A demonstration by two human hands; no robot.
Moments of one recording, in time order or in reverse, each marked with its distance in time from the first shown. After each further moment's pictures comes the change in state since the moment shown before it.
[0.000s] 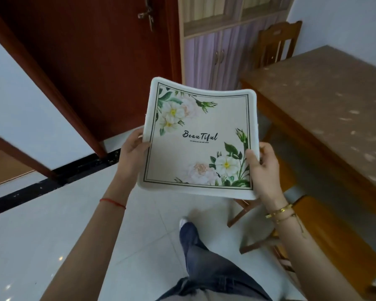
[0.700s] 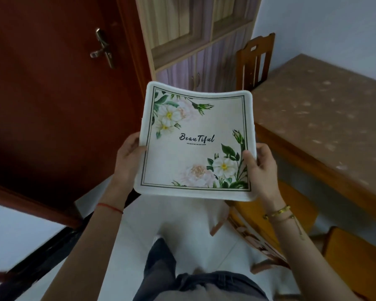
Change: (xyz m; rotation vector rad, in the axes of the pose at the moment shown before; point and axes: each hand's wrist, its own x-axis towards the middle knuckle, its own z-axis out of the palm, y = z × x) left_hand 0.426 0.007 0.041 -0.032 -0.254 -0.005; right_hand 0.298 -0.032 0.184 0.036 0.209 0.074
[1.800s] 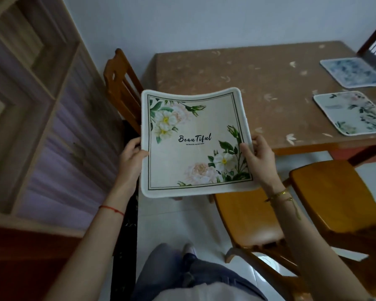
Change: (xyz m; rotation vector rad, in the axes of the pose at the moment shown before) left_hand 0.410 -0.003 0.316 0.094 -0.905 -0.134; right_hand 0.270 0.027 -0.009 -0.216 0.757 0.281
